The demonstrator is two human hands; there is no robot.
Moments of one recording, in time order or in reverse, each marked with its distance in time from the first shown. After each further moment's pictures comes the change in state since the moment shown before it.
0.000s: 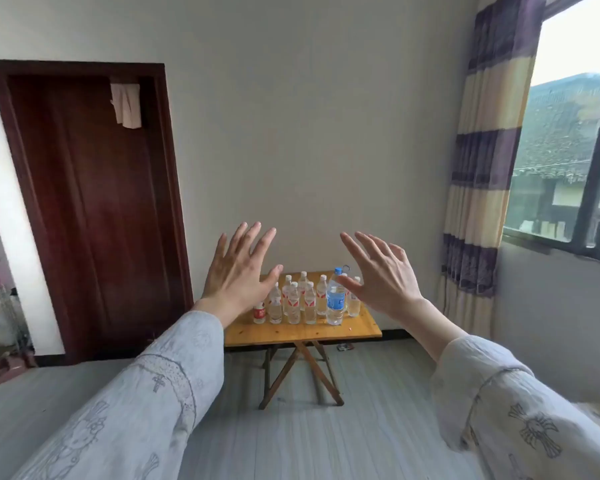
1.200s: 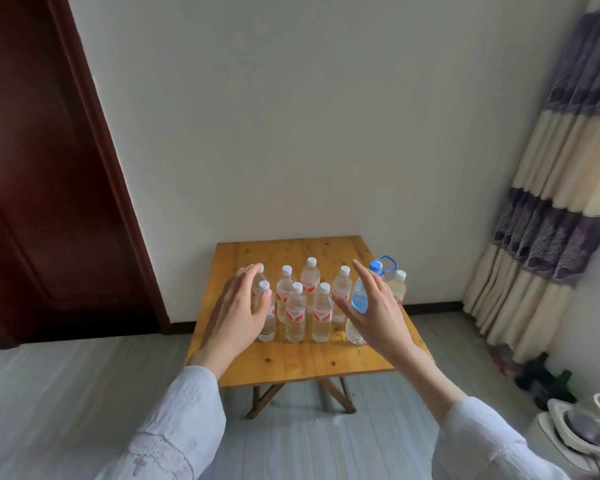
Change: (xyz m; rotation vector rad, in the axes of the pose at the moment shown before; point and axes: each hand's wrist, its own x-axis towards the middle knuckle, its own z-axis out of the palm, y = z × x) left_hand 0.286 -0.151 0.472 -0.598 -0.163 -0.287; right_hand 0.284 0.122 0.484 0.551 -0.123 0.316
